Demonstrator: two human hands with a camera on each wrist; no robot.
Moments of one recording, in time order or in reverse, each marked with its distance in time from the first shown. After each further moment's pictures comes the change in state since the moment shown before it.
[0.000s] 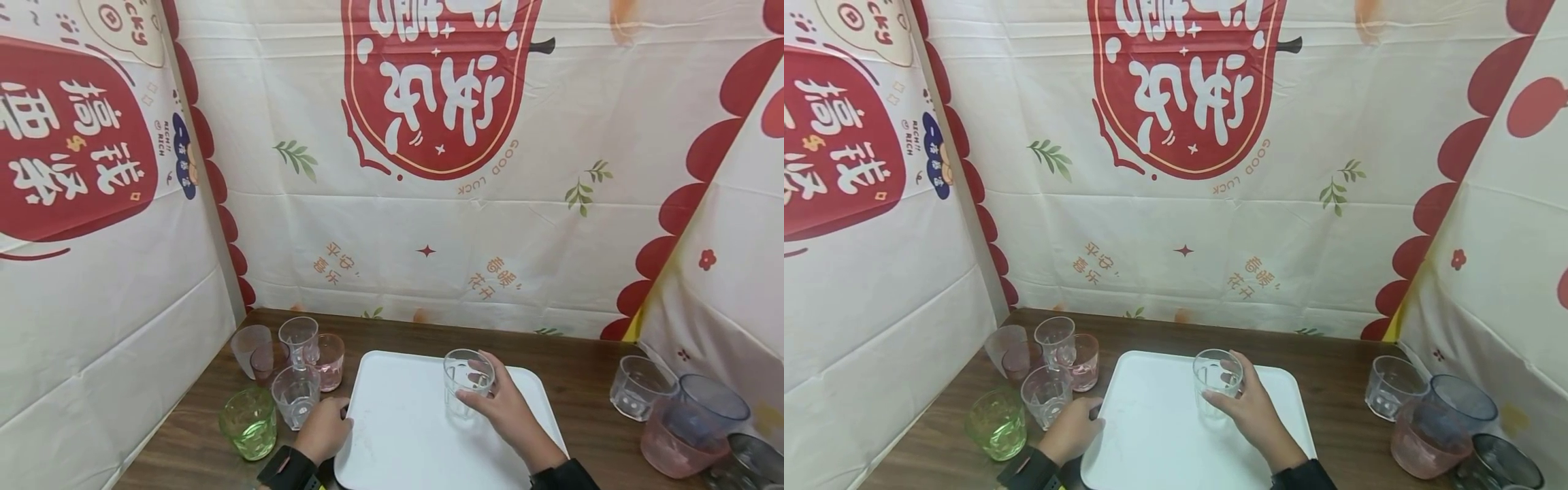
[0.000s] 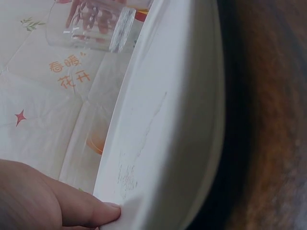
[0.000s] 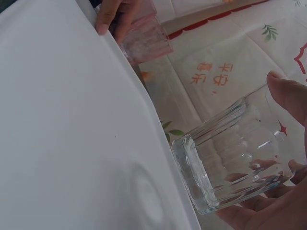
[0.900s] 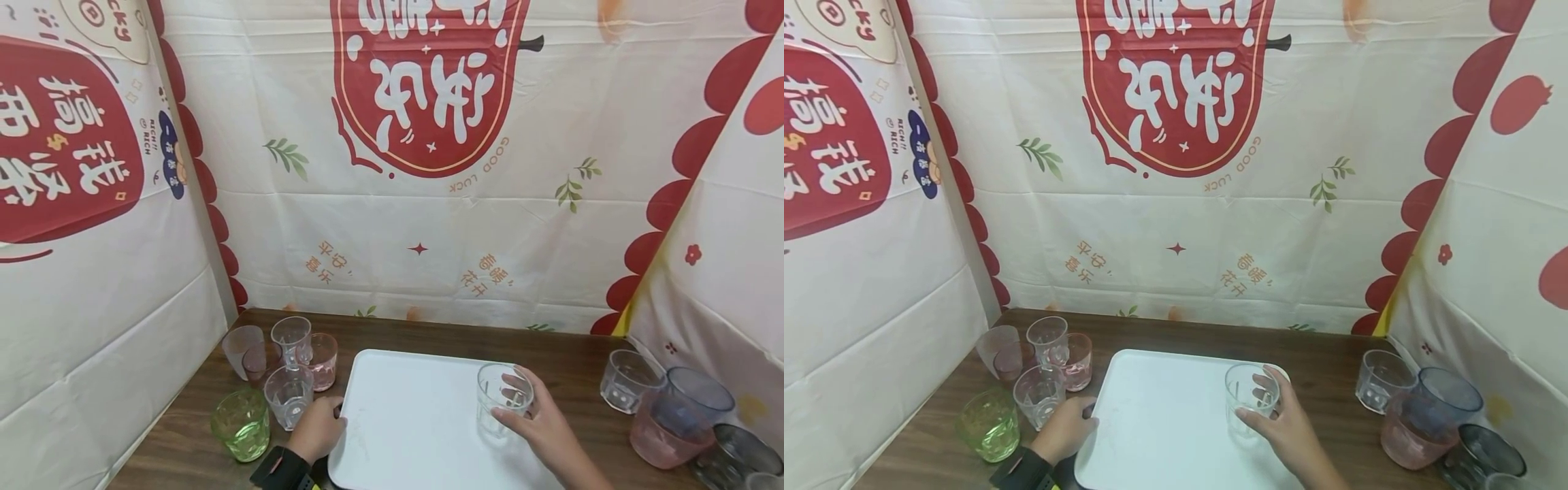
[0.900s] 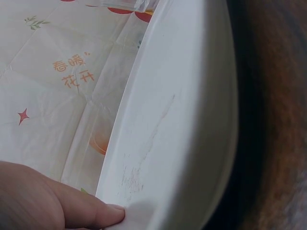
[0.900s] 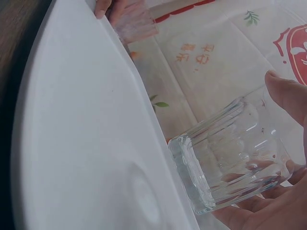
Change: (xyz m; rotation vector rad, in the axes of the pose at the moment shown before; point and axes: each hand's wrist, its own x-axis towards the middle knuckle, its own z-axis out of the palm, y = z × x) left_hand 0.004 0.000 0.001 -0.008 -0.020 -0.044; right_hand -0.046 0.009 -0.048 -0.102 0.101 0.016
